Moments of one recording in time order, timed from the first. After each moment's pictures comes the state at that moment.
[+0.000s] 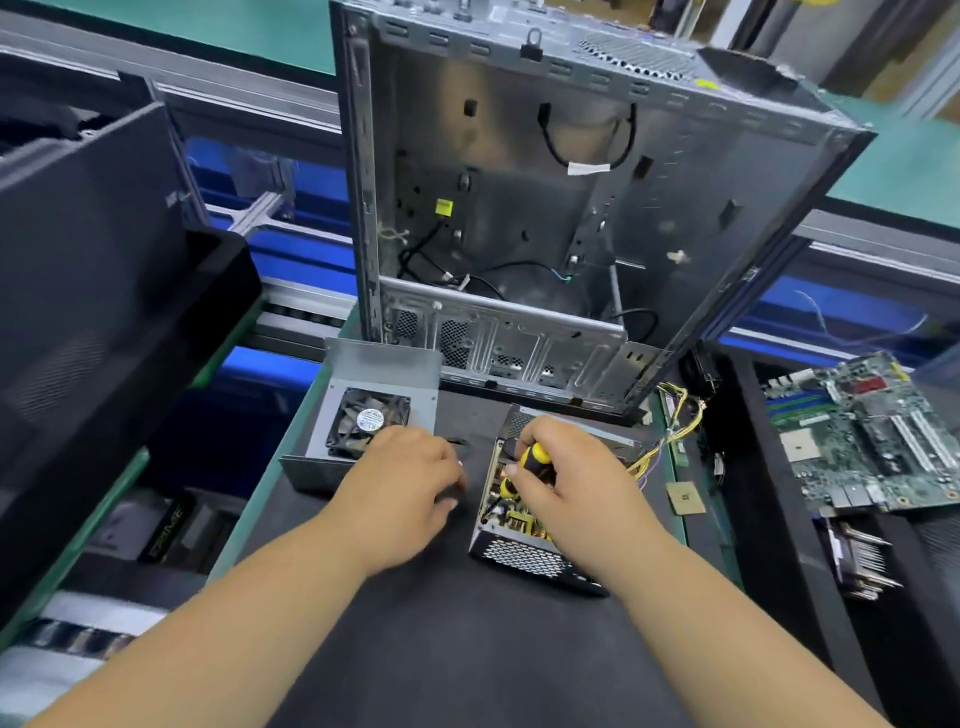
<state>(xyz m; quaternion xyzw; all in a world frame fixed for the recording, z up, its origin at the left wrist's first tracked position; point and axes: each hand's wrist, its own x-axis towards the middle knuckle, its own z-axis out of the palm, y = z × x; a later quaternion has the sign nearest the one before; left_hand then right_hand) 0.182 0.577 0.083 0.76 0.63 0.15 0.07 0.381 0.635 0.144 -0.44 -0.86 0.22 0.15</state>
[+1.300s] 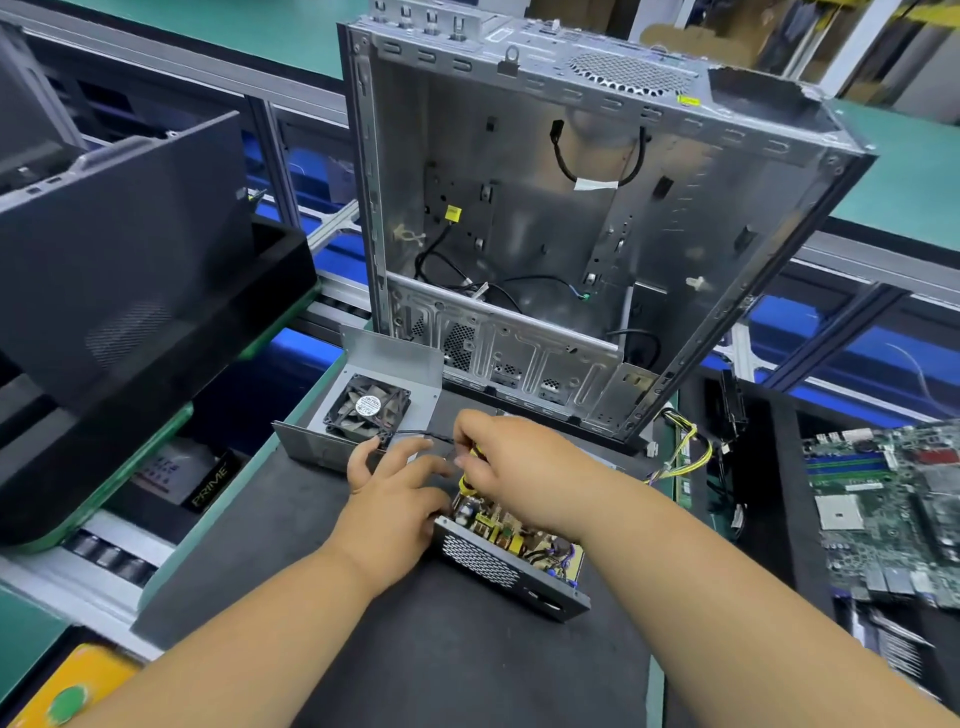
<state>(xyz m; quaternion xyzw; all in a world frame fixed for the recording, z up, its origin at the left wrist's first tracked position) 0.241 0.567 0.042 0.65 0.74 0.19 -0.06 0.370 0.682 0.165 -0.22 -0.95 0.24 -0.04</state>
